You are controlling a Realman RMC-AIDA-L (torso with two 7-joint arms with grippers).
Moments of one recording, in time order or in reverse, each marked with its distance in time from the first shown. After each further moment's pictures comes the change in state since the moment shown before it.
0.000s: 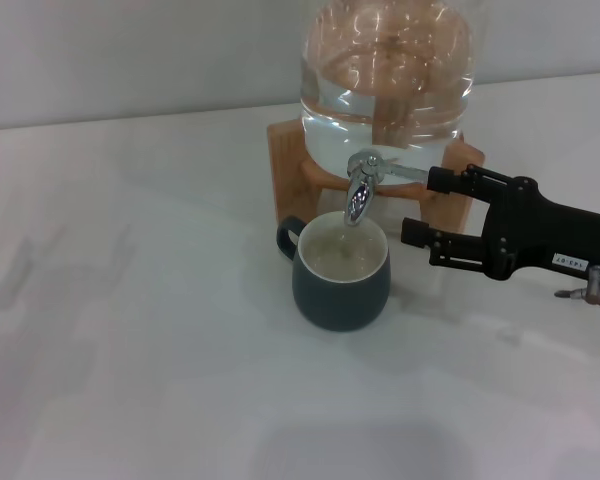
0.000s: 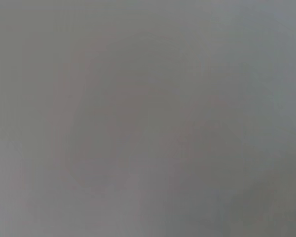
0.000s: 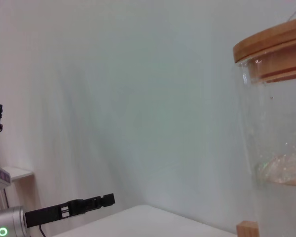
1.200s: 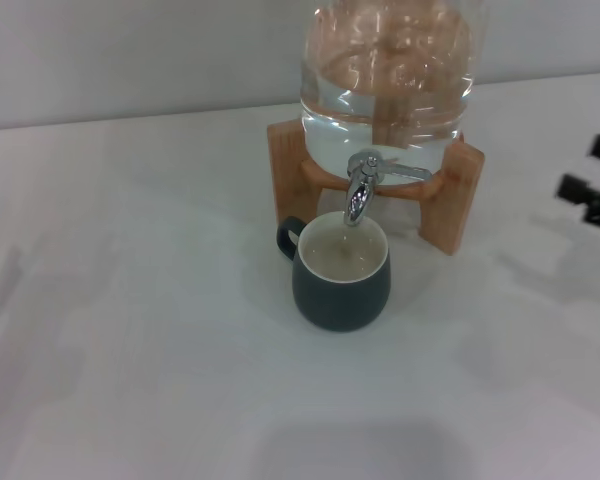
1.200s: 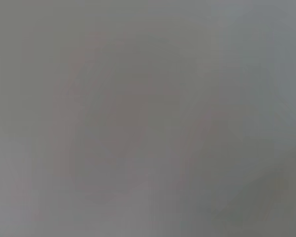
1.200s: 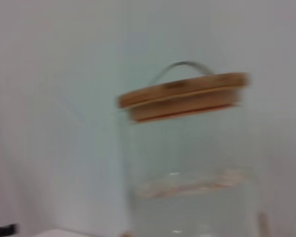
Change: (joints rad) left arm 0.000 0.001 0.006 0.040 0.000 -0.002 -0.004; right arm -0.097 -0.007 0.364 0.016 -0.080 0.133 0.019
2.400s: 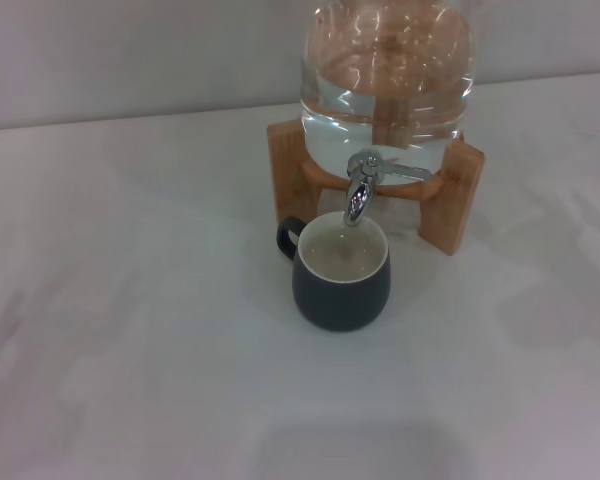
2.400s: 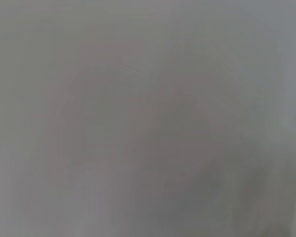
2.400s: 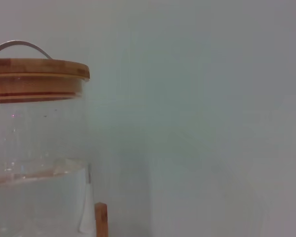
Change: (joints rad) left arm 0.015 -0.046 0.208 0.292 -0.109 -0.351 -0.030; right arm 0.085 0.000 0.239 0.089 -0.075 -0.213 -0.098
